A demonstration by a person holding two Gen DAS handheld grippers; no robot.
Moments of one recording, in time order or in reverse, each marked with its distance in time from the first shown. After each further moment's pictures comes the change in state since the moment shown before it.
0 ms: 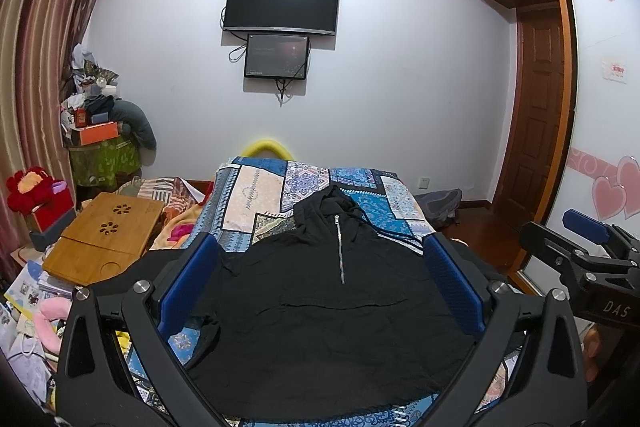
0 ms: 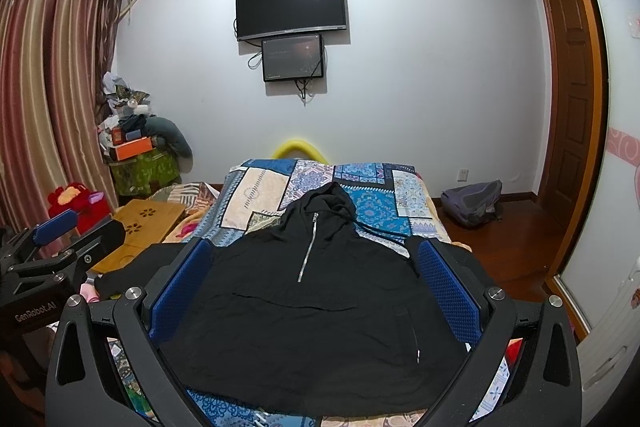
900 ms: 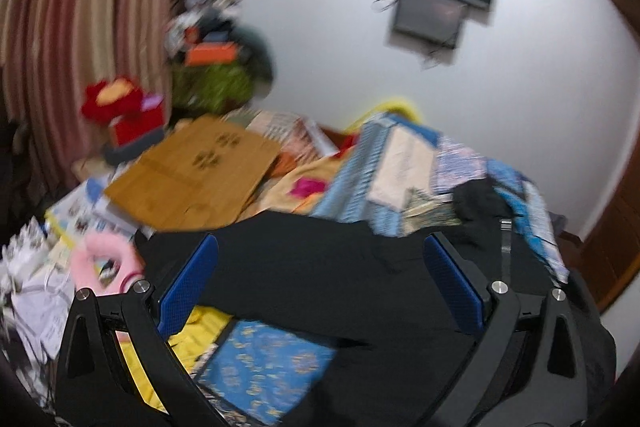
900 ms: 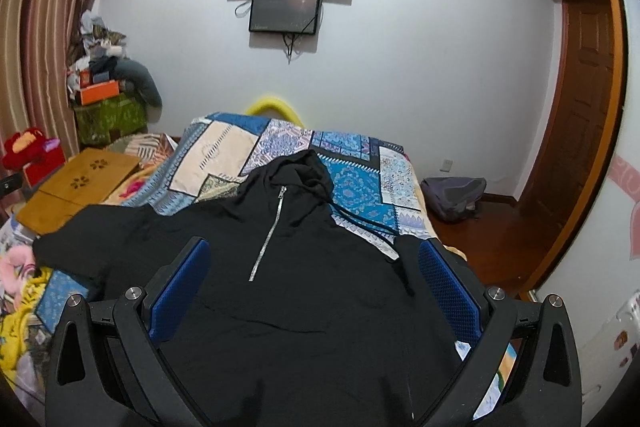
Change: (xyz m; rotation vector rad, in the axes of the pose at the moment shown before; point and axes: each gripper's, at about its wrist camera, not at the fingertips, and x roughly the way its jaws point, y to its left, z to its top) left arm 0.126 0.223 -0.040 -0.293 0.183 0.408; right arm 0.112 -0.007 -0.008 -0.148 0.139 -0.106
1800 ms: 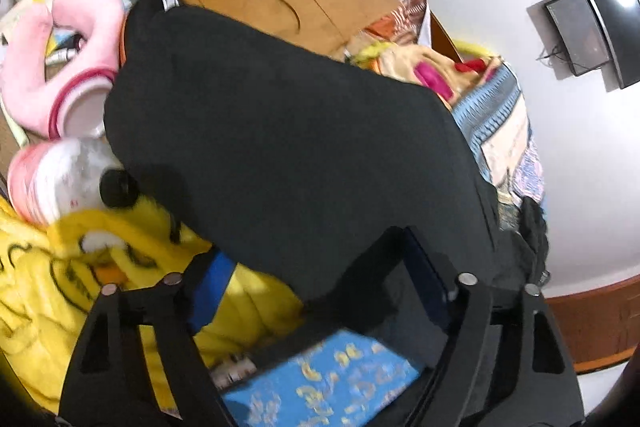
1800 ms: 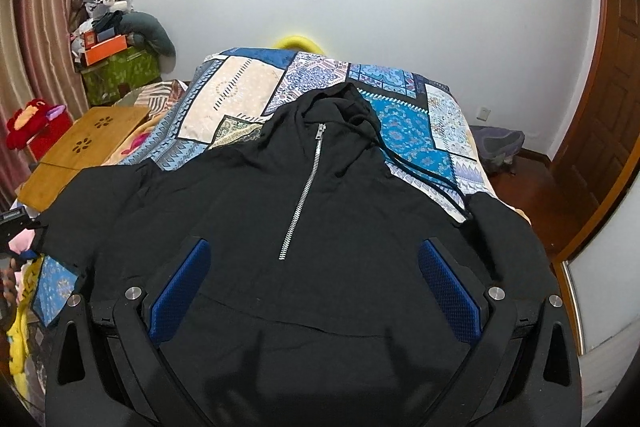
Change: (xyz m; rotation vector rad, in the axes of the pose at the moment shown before) left arm 0.183 0.159 -0.082 -0.576 0.494 -0.051; right arm 0.076 0.018 -0.001 0.013 0.213 0.106
